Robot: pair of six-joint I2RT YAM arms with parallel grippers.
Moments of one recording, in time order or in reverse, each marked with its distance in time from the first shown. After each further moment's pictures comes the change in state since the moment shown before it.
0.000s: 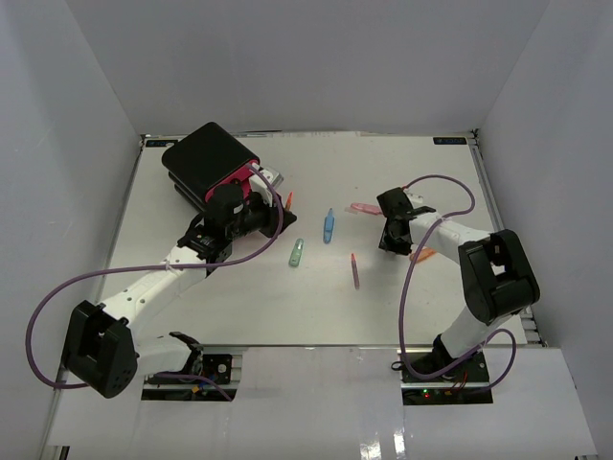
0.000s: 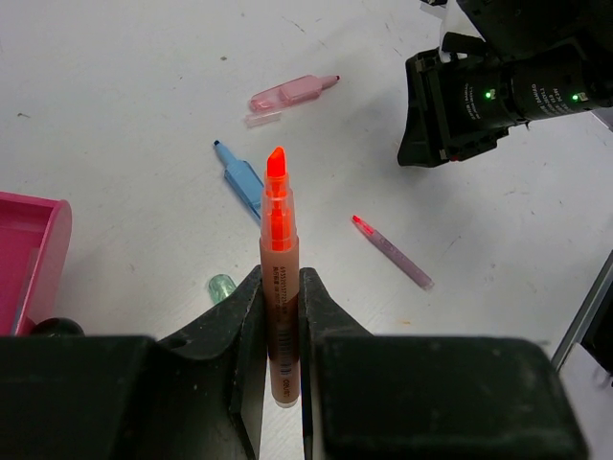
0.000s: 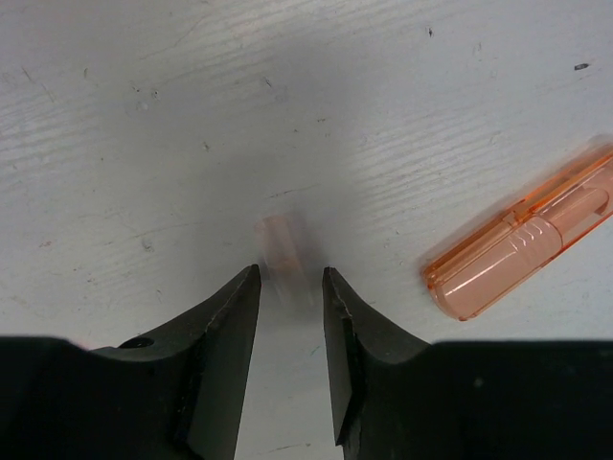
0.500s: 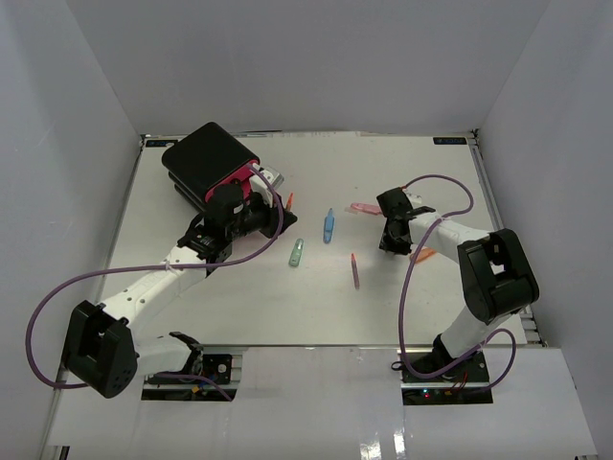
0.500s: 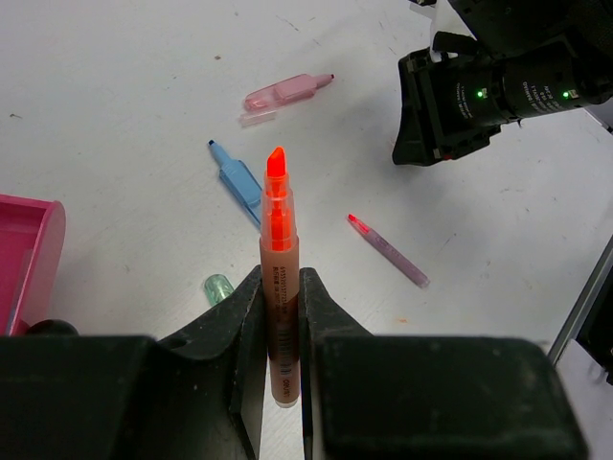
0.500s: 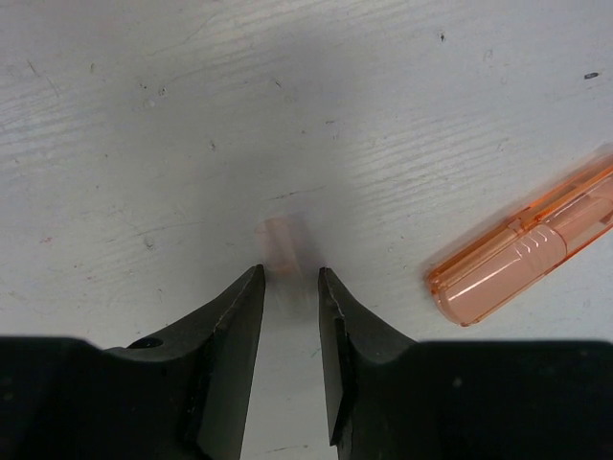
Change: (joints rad) left arm 0.000 0.000 0.000 0.000 0.014 -0.002; right arm 0.000 0.010 0.000 0.008 -0.008 -0.017
